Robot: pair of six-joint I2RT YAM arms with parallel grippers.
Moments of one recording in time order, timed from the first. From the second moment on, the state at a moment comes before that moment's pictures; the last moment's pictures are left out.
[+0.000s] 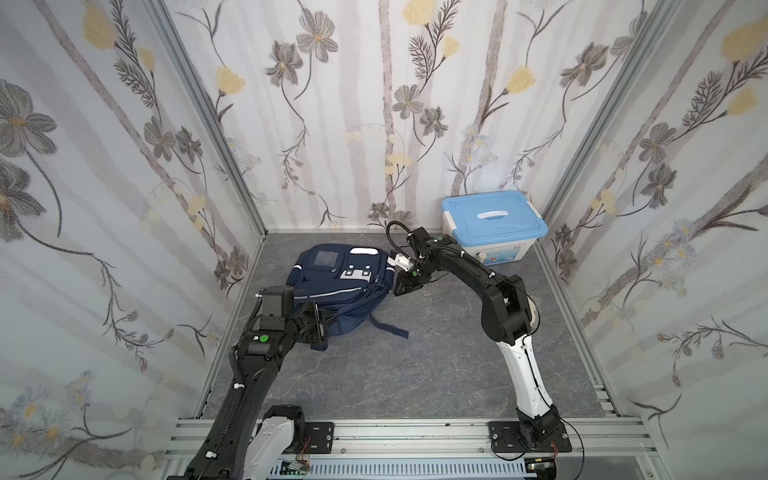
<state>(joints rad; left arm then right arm) -0.06 0.91 0.75 -0.59 0.51 -1.81 0.50 2.34 2.09 -1.07 -0.44 0.00</state>
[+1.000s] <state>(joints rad) -0.01 1.51 0.57 0.31 -0.20 -0.17 0.10 1.23 0.39 0.47 0.09 -0.04</state>
